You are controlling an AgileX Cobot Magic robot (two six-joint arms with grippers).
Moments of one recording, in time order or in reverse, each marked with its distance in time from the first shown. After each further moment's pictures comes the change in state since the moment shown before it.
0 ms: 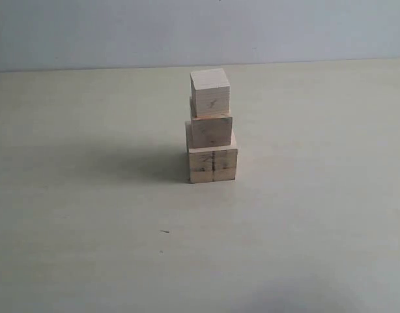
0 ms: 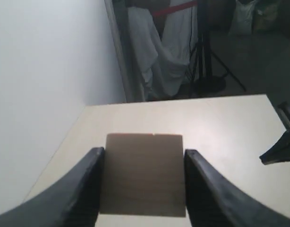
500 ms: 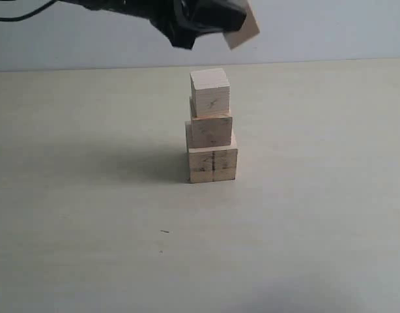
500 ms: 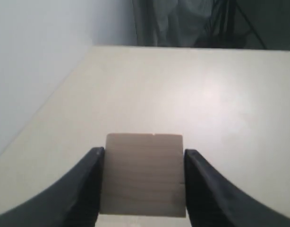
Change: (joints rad) left arm -0.125 0.132 -0.008 0.150 -0.241 -0.119; right arm 0.000 0.000 0.000 0.000 -0.002 0.000
